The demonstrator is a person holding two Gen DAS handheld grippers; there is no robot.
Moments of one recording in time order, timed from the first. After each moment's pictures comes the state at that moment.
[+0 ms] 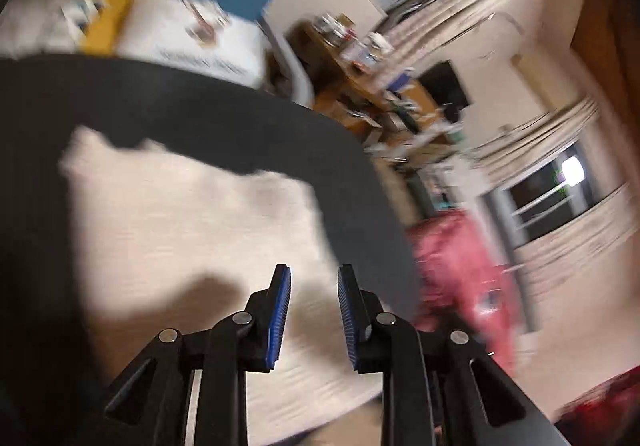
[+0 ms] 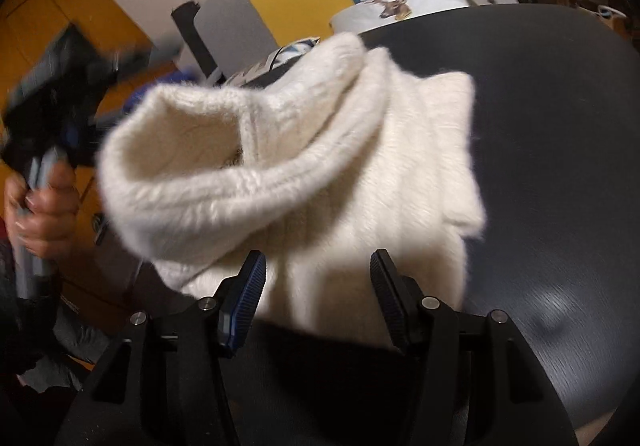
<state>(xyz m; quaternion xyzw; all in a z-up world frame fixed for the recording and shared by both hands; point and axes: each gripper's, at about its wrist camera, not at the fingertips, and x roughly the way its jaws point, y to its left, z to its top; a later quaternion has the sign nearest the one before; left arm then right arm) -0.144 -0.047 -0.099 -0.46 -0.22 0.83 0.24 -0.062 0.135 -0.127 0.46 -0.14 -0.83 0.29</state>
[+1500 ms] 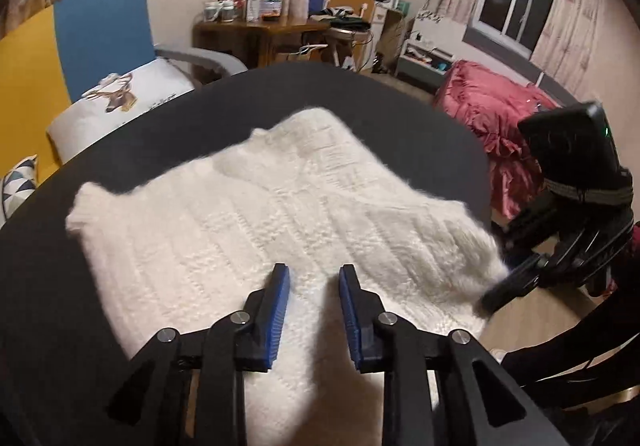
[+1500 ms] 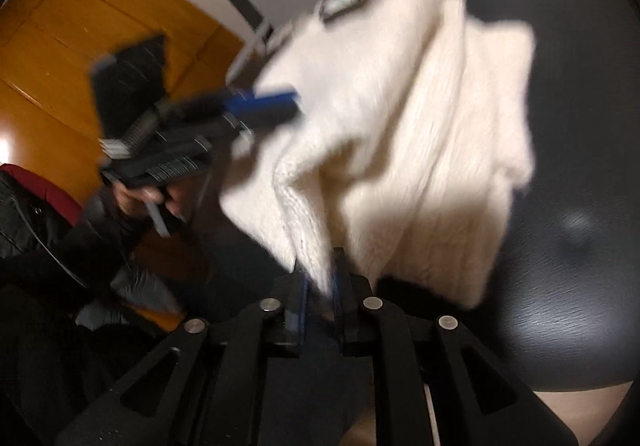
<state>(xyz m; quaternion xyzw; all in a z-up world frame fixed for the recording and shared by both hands) -0.112 0.020 -0.138 -0.42 0.08 0.83 0.36 -0.017 0.188 -0.117 0.50 -0.16 -0.75 0.39</state>
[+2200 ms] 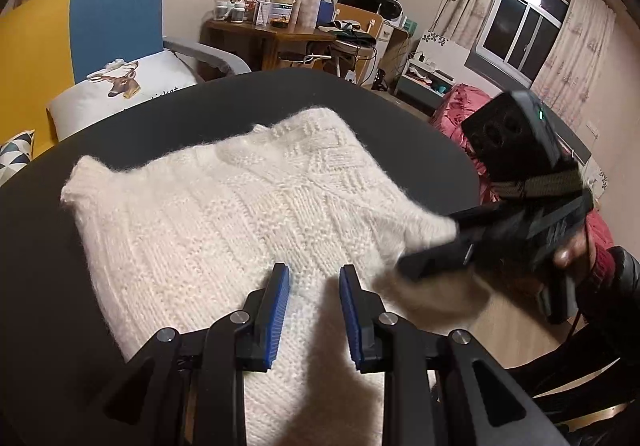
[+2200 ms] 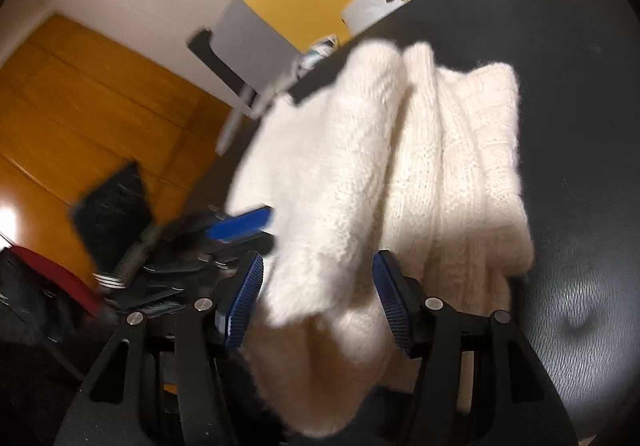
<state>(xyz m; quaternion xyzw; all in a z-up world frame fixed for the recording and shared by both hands) -0.110 0.014 -0.148 -0.42 0.04 0.83 0.36 -0.071 0.169 -0.118 0.49 -0.22 -0.77 0.35</state>
